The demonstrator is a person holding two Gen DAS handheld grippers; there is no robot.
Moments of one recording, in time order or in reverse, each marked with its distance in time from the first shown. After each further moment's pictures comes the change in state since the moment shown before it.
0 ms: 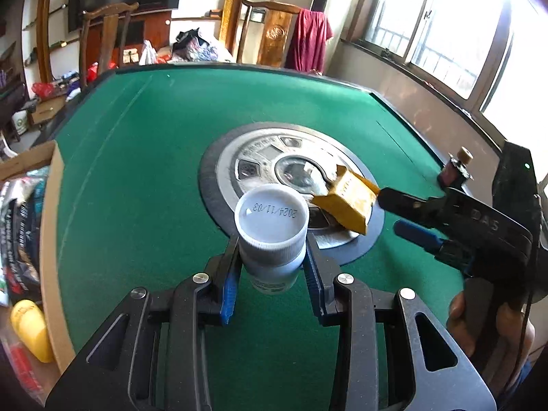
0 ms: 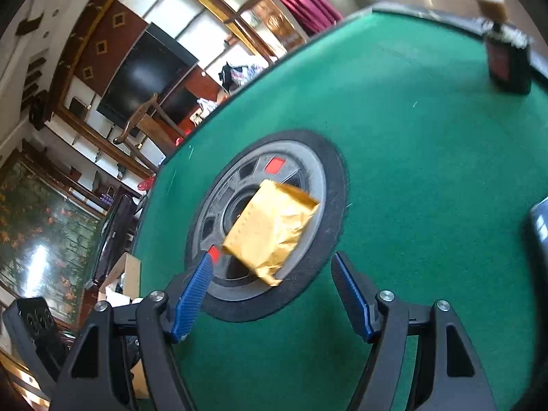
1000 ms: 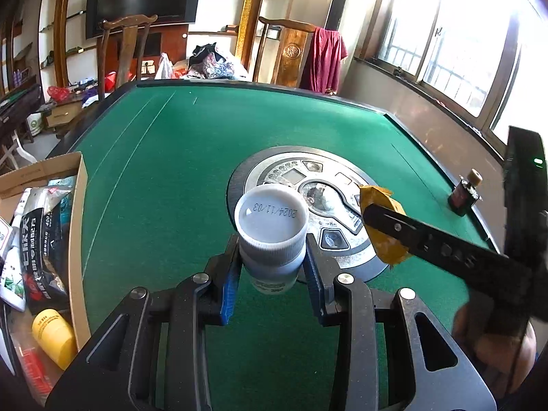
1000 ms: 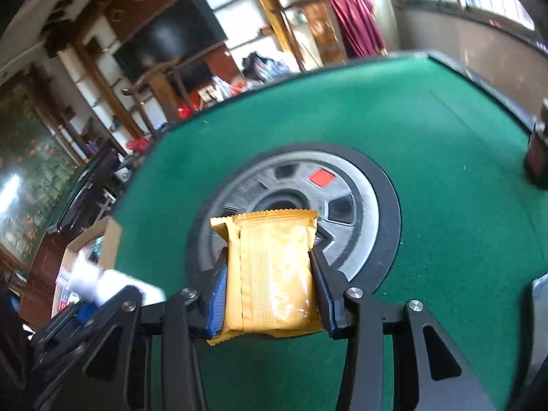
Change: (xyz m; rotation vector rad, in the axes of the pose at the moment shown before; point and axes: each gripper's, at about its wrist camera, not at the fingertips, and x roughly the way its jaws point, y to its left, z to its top) left arm -0.009 0.019 0.007 -0.028 -0.068 0.051; right arm 0.000 0.056 -0.010 -0.329 -0.025 -0.078
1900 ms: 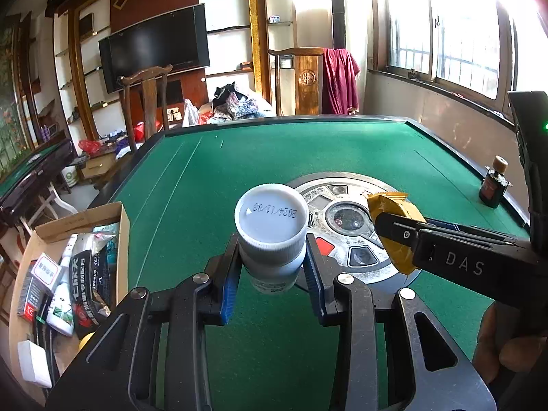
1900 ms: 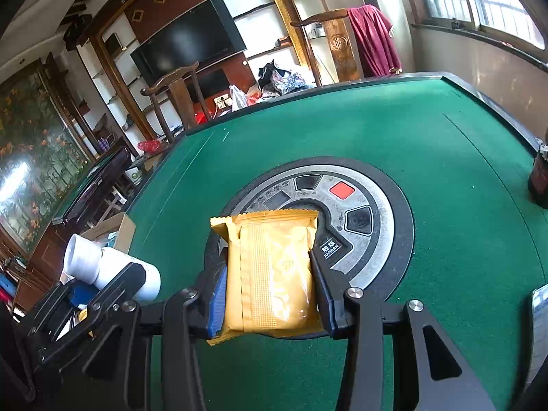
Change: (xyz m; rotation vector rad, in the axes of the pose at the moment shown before) left arm -0.014 -0.024 -0.007 0.141 -0.149 0.197; right arm -0.001 0.019 0.000 -0.043 -0.040 0.010
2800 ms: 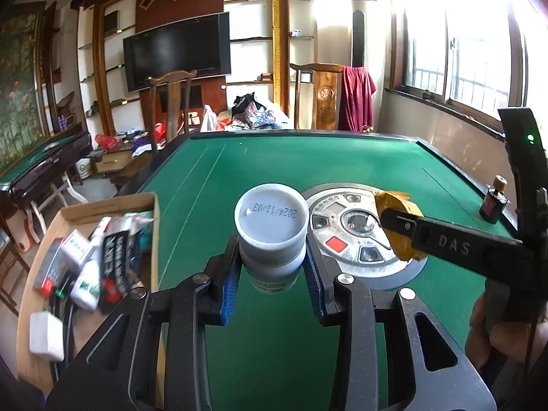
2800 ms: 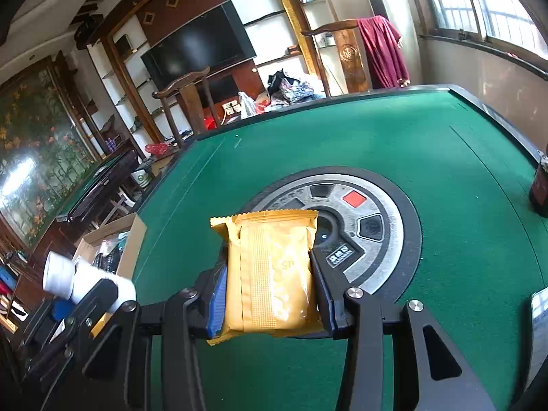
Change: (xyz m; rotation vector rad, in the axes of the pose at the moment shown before) left arm -0.043 0.015 -0.015 -0.087 -0.056 0.053; right arm -0.012 0.016 -0.003 -0.038 -0.038 0.024
